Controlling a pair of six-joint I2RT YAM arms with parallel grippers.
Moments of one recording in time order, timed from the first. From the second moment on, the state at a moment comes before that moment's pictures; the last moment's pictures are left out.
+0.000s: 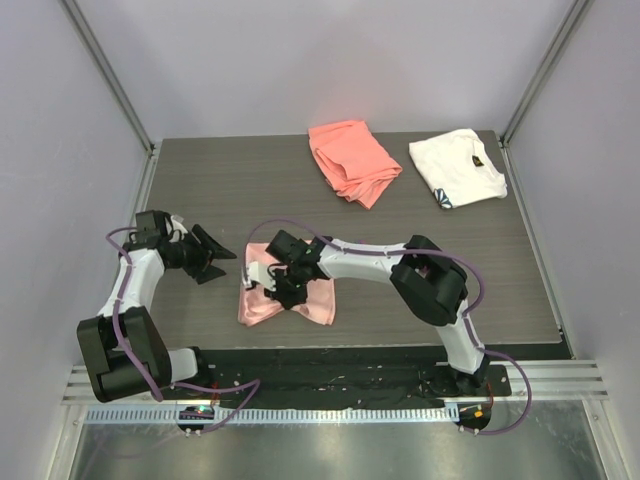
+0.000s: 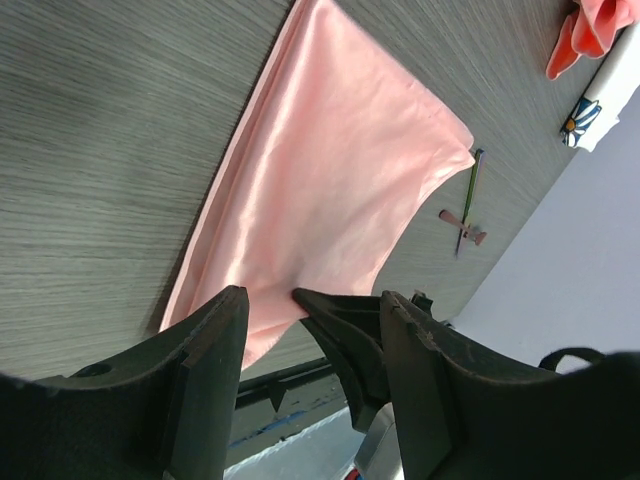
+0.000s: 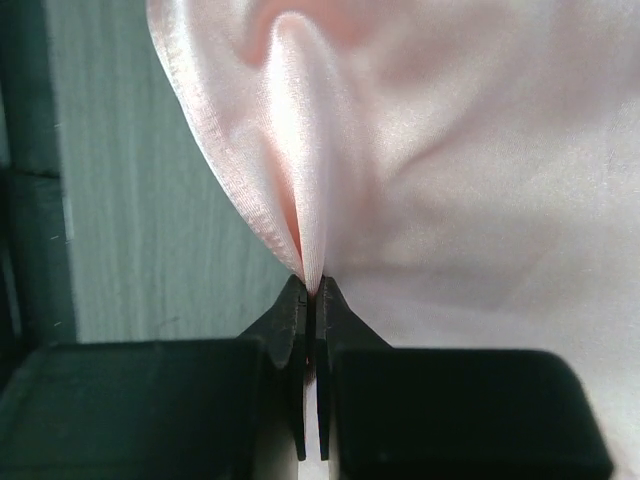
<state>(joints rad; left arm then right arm) 0.25 1.29 0.80 -0.65 0.62 -0.60 1.03 2.07 1.47 -0.49 -0.36 -0.55</state>
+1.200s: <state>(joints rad) -0.51 0.96 0.94 -0.63 0.17 -0.13 0.67 2.39 1.94 -1.28 -1.07 -0.96</state>
